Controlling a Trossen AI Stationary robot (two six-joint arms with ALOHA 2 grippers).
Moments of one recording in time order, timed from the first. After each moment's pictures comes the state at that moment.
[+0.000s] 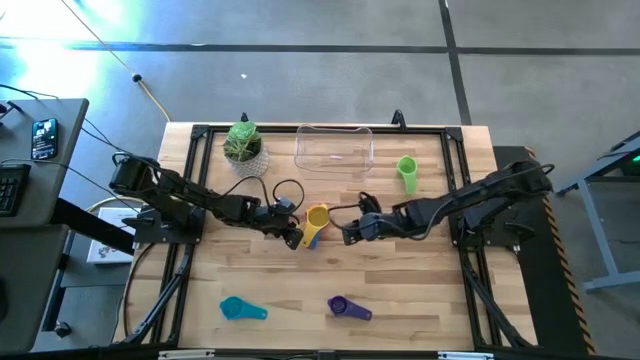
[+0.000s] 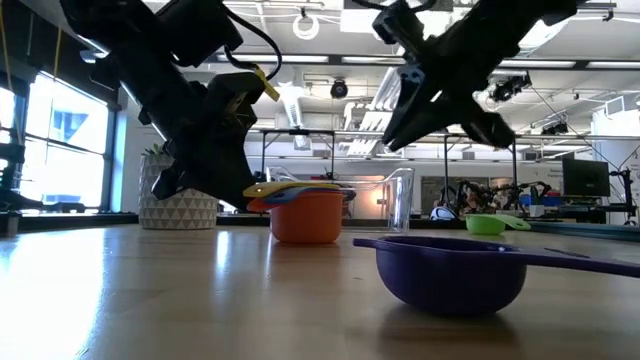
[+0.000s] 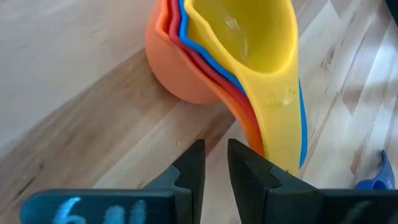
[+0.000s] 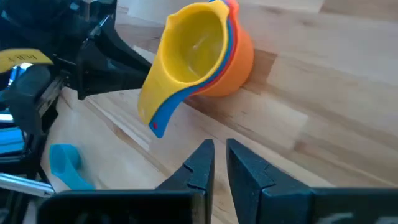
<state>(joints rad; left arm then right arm) -0.11 1.56 0.66 0.07 -0.10 -0.97 0.23 1.53 0.91 -0.21 0.29 1.35</state>
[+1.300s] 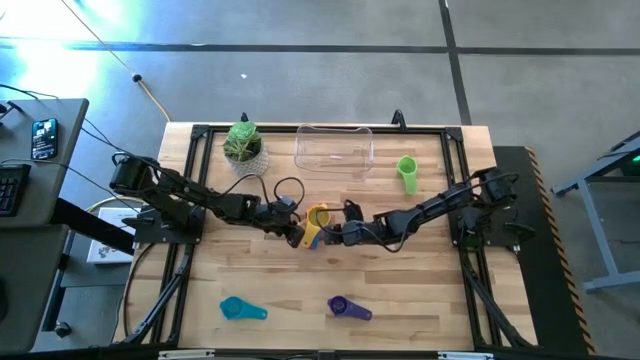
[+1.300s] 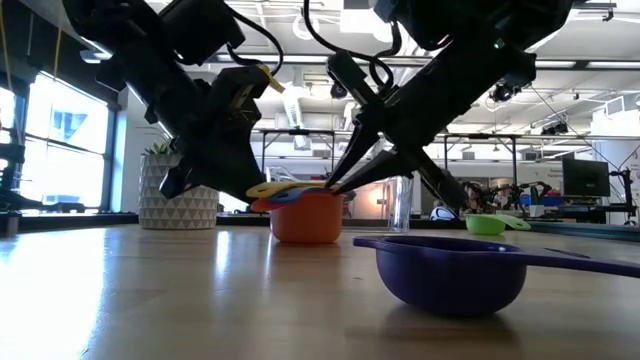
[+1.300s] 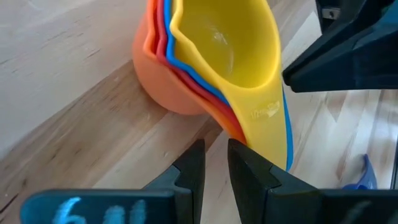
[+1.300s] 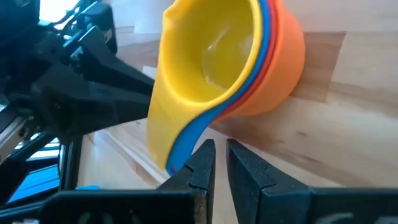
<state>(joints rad) -0.10 1.56 0.66 0.12 -0.08 -0.96 0.21 1.80 0.91 0.17 0.32 1.48</state>
